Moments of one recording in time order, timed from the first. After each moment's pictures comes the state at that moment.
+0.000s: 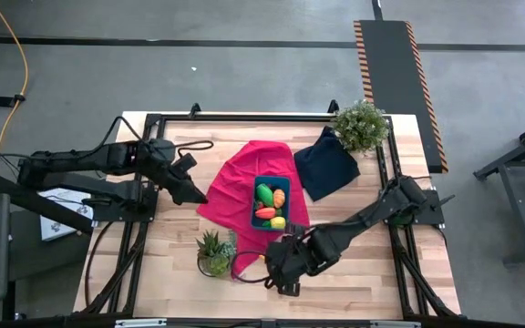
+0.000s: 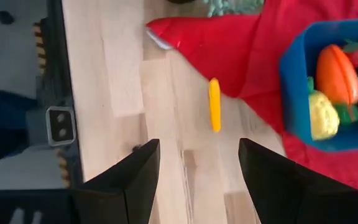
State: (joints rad) left arm 0.19 0.83 0.84 -0.64 0.38 -0.91; right arm 0.53 2.03 1.95 -1.12 0.19 0.63
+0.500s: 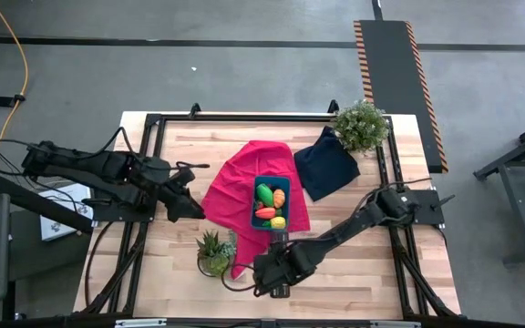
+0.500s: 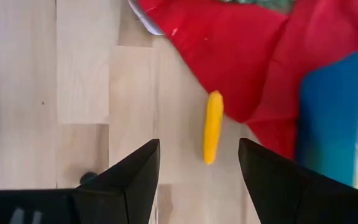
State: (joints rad) left arm -0.07 0.83 0.84 -0.59 0.20 -1.00; right arm 0.51 2.21 1.95 -1.03 0.25 0.44
